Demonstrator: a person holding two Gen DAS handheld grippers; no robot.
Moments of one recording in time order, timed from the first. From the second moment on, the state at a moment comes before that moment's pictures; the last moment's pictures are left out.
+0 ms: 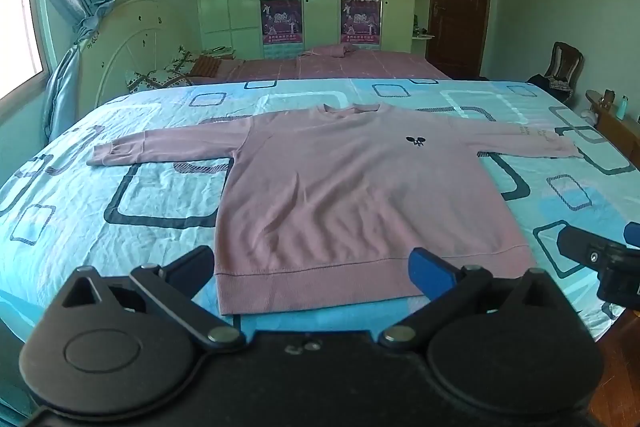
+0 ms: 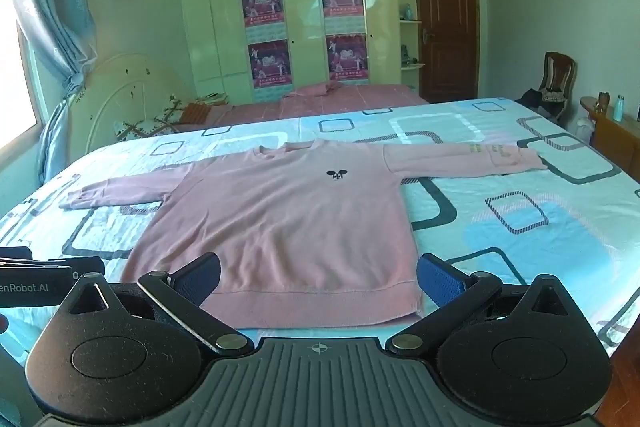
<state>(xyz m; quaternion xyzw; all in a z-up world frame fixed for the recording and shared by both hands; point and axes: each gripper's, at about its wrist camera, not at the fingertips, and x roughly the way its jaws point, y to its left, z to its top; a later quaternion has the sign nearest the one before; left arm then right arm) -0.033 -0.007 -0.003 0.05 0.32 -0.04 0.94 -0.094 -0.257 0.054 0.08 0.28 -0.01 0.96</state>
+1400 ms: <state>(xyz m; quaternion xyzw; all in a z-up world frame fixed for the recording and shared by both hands) -0.030 -0.002 -0.003 0.03 0.33 -0.04 0.94 -0.093 -0.254 0.057 0.07 0.28 -0.03 0.96</state>
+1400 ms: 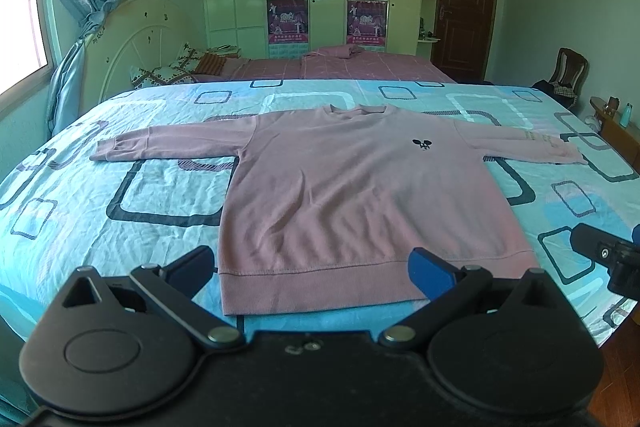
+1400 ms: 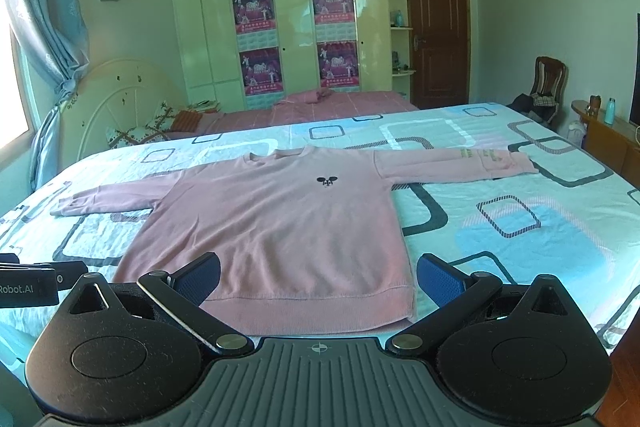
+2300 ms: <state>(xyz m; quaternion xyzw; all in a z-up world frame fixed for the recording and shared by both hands) -0.014 0.009 -0.008 0.02 0.34 -0.04 0.94 -0.074 -0.252 0.052 0.07 0.29 -0.03 0.96</state>
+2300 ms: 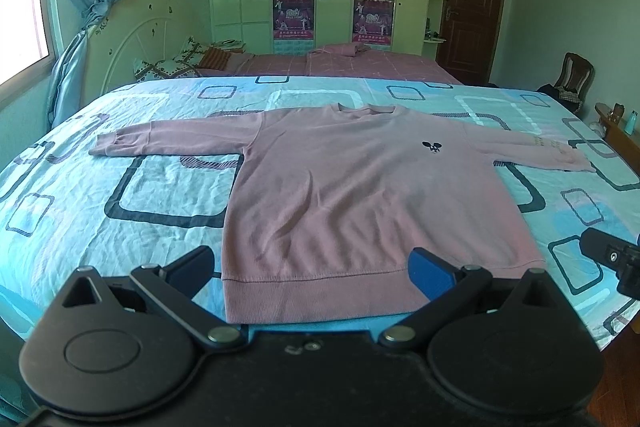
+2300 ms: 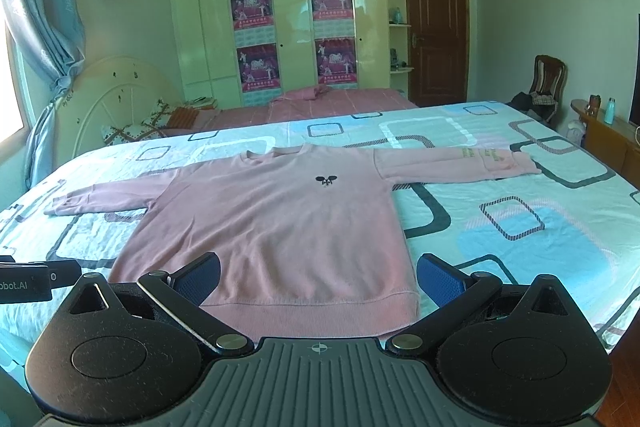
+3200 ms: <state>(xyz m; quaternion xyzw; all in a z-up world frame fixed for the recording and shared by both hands) 0.064 -0.006 -0.026 0.01 0.35 -0.02 0.94 -0.007 -0.281 0.032 0.07 0.29 -0.04 0.95</state>
